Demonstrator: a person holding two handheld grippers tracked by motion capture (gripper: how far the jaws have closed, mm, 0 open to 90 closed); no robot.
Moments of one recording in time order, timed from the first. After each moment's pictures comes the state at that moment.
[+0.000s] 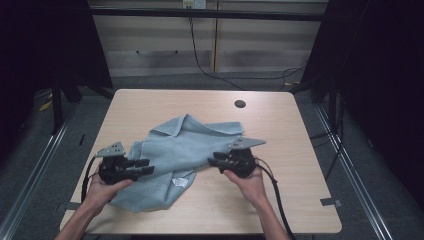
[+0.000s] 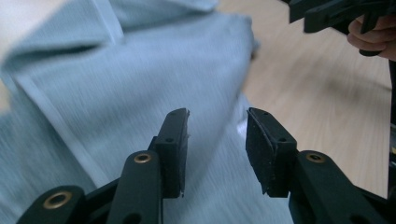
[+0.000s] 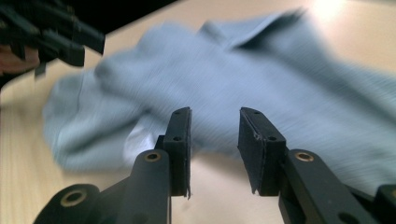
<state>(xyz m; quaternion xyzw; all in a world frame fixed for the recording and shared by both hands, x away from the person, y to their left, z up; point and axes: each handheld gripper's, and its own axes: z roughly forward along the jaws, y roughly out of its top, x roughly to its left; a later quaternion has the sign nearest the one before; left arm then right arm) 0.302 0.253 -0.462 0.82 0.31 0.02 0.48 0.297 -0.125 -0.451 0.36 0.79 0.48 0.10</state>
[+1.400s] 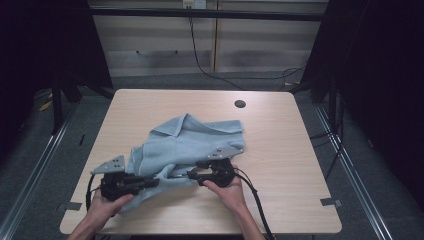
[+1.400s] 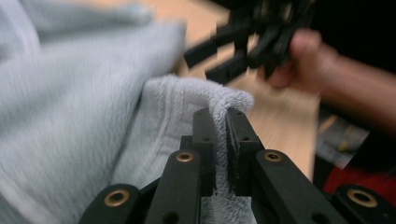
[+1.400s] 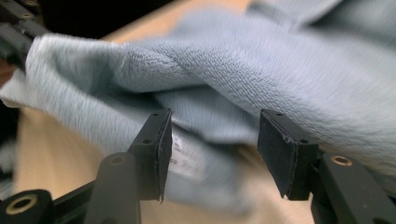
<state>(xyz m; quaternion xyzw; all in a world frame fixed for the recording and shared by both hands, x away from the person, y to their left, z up) 0.279 0.242 -0.436 0.78 0.26 -0.04 0.57 0.294 -0.086 -0.474 0.35 0.78 0.52 0.06</state>
